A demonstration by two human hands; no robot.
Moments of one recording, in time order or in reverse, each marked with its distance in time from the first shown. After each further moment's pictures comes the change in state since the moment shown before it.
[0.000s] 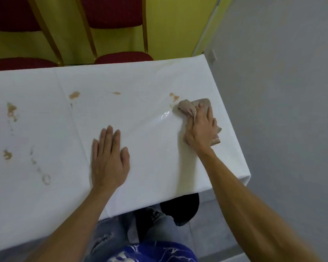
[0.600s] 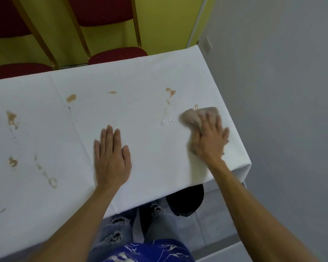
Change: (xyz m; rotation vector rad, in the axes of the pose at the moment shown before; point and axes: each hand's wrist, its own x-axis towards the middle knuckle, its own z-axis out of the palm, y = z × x) left_hand -0.001 0.001 -0.003 0.045 -0.061 -0.008; right_hand -0.049 0.043 -0.015 -0.193 -0.038 -0.035
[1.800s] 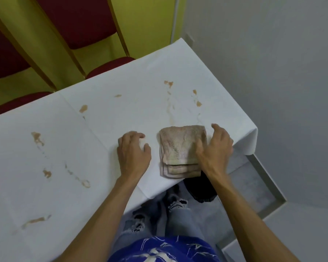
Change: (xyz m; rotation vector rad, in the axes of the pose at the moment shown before) left_hand -0.009 0.001 -0.051 -0.397 -0.090 0.072; right_hand -0.135 -0.076 -0.037 0.256 0.119 0.422
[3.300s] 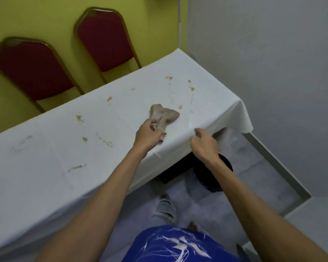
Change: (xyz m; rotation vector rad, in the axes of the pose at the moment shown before) left_hand -0.138 0.052 -0.067 -0.427 -0.253 -0.155; right_hand -0.138 0.039 -0.068 0.398 -0.378 0.042
